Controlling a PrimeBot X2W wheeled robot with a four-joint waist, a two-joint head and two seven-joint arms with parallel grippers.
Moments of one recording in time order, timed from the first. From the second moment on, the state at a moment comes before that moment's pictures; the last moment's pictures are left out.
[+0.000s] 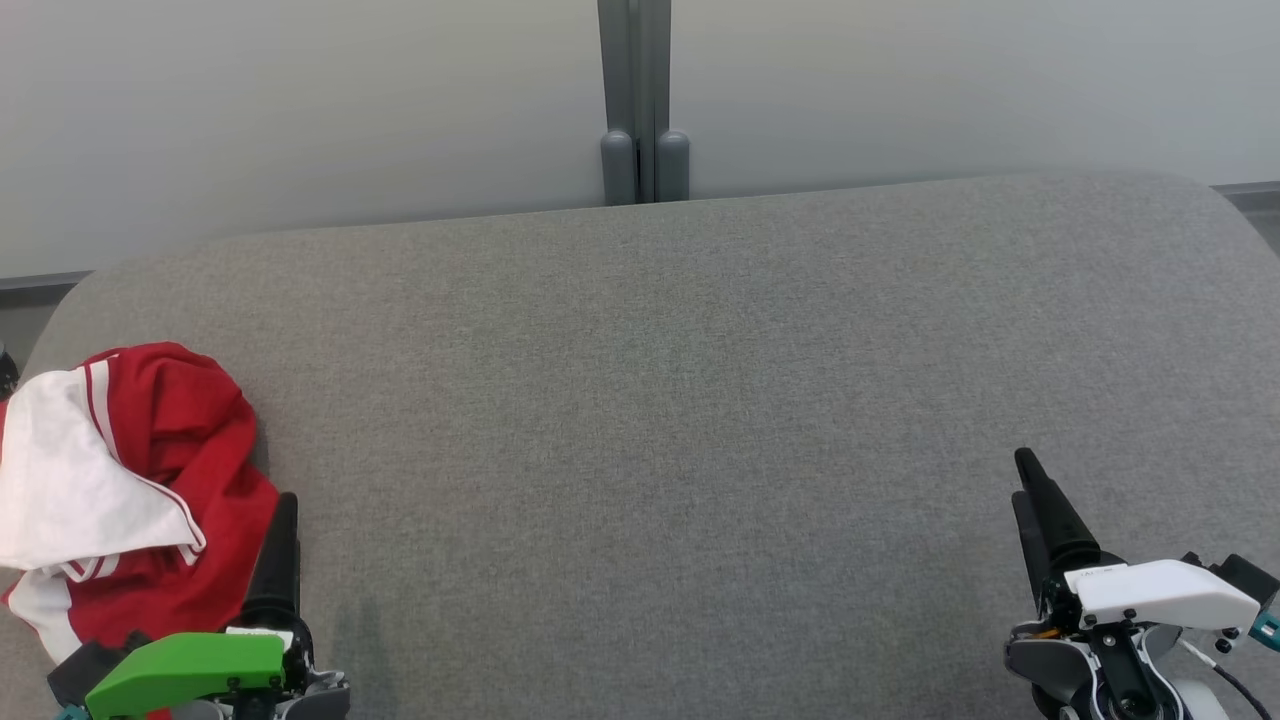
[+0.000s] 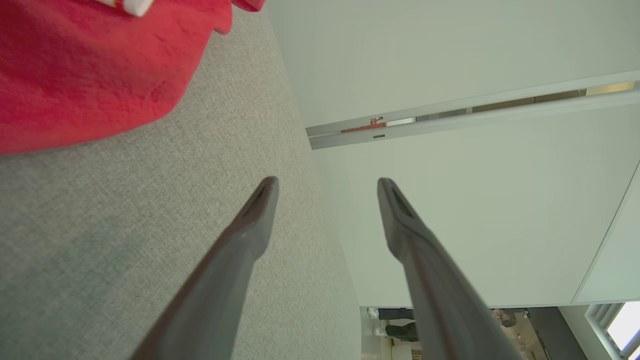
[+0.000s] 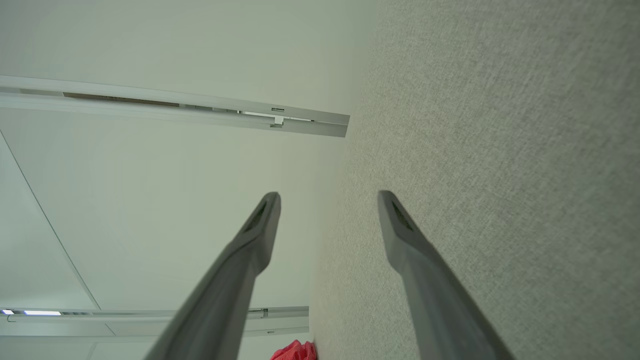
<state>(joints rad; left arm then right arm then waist) -0.05 0.04 0.08 0.27 -1.45 -0.11 0.06 -0.06 -0.09 -0.02 0.28 1.50 0.13 0.01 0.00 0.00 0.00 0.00</state>
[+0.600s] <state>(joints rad) -0.01 0.04 0.02 0.19 -1.06 -0.07 -0.02 -0.03 -0.08 0.01 0.20 1.10 0.13 -0.05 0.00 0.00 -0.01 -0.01</state>
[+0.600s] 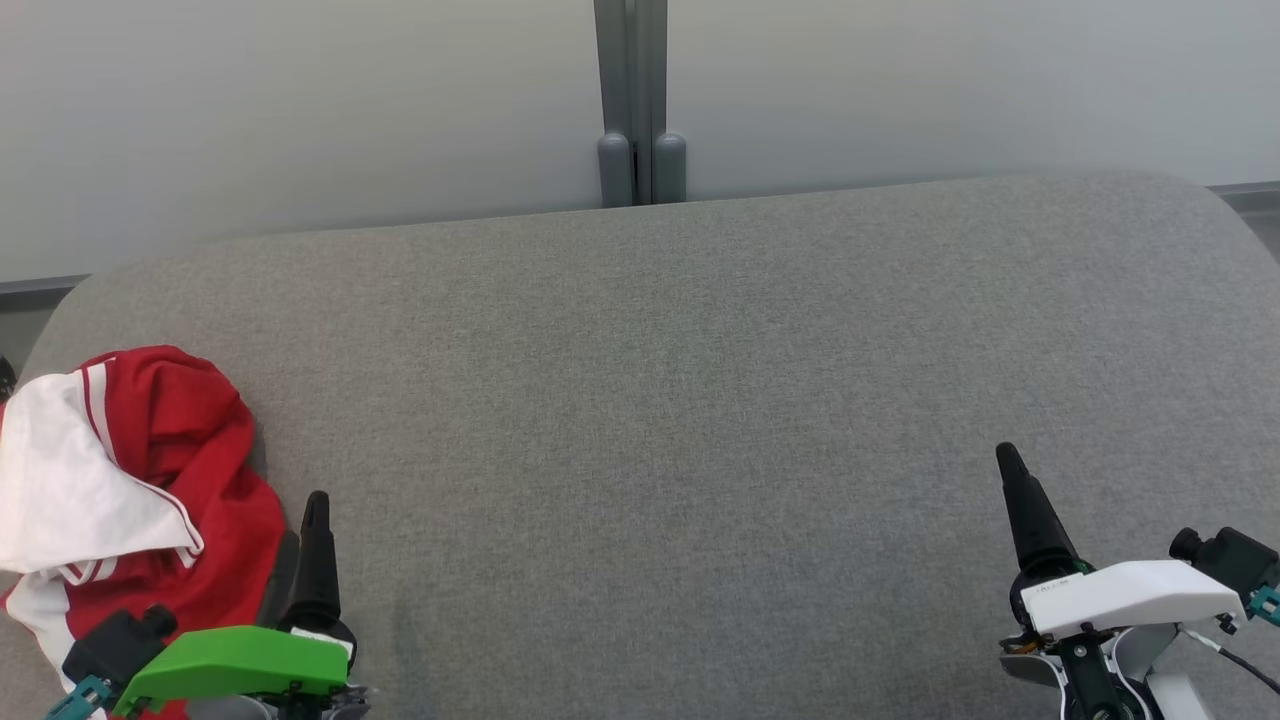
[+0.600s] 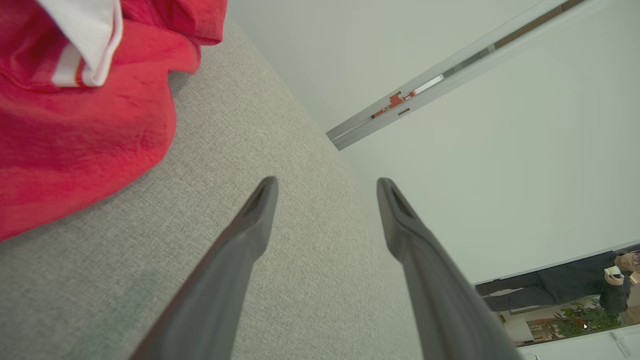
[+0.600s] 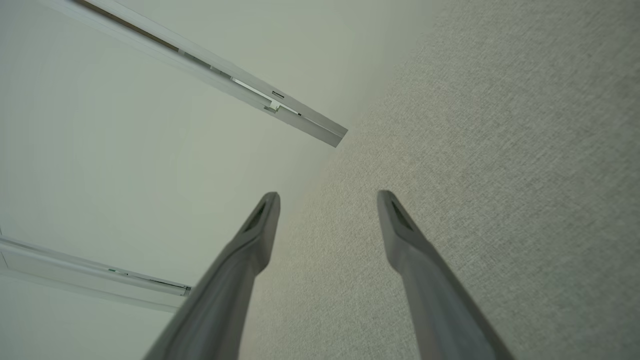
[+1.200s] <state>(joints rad) 0.02 0.05 -0.03 0.15 -0.79 -0.04 -0.08 -0.01 -0.07 0.03 0.15 0.83 0.13 -0.10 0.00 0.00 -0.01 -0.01</state>
